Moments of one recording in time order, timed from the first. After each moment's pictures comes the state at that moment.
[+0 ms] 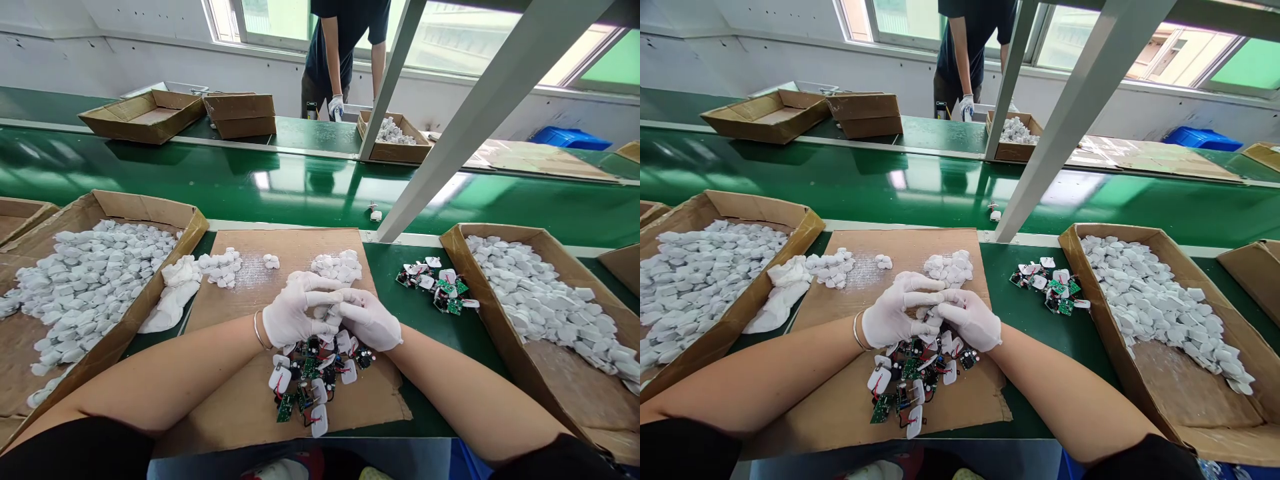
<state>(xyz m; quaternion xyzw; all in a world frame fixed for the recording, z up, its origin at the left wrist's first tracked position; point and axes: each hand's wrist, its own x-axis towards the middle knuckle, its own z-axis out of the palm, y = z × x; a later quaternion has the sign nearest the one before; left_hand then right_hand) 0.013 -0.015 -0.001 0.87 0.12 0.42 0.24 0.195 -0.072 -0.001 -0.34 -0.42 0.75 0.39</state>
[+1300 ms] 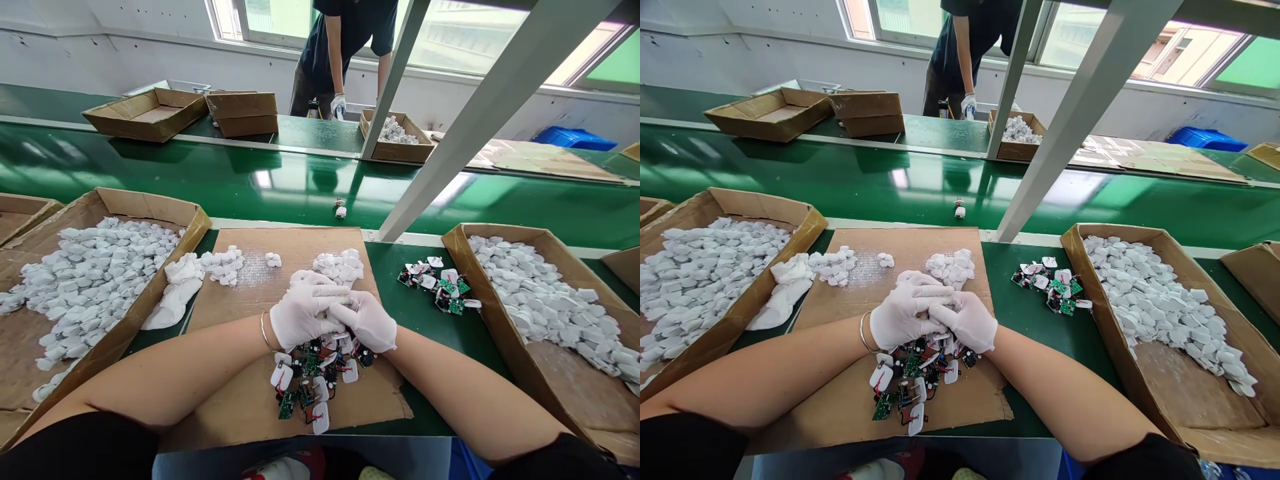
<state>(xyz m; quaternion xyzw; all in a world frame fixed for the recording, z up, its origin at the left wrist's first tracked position) 0.021 -0.025 -0.002 0.89 0.19 0.38 0.16 0.189 -0.074 0.000 -0.46 -0.56 0.60 0.34</state>
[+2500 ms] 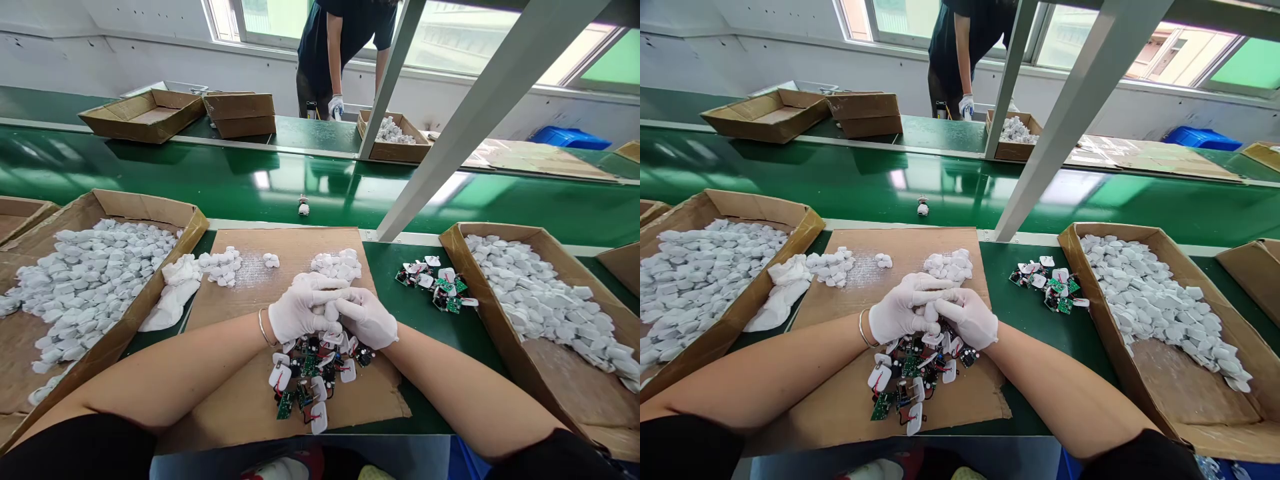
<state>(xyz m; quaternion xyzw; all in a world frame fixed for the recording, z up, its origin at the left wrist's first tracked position) 0.023 -0.014 0.003 0.87 0.13 0.34 0.34 0.188 -0.071 -0.004 -0.32 -0.46 0.72 0.41</state>
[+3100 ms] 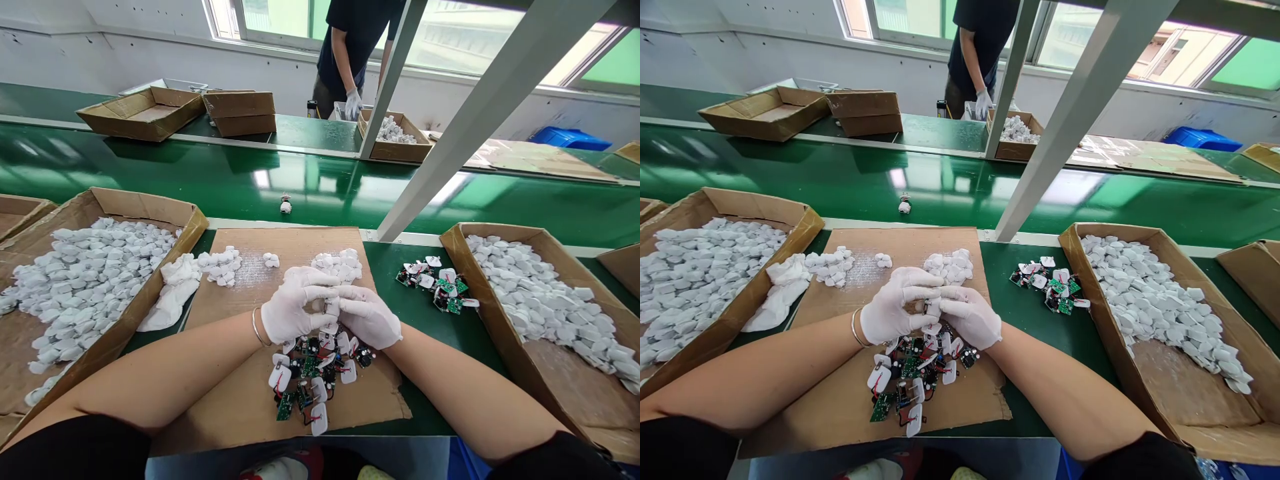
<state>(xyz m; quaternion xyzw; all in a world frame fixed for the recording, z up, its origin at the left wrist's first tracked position) 0.011 -0.014 0.000 0.87 0.17 0.41 0.22 0.192 -0.069 -0.005 -0.29 -0.38 0.77 0.43</state>
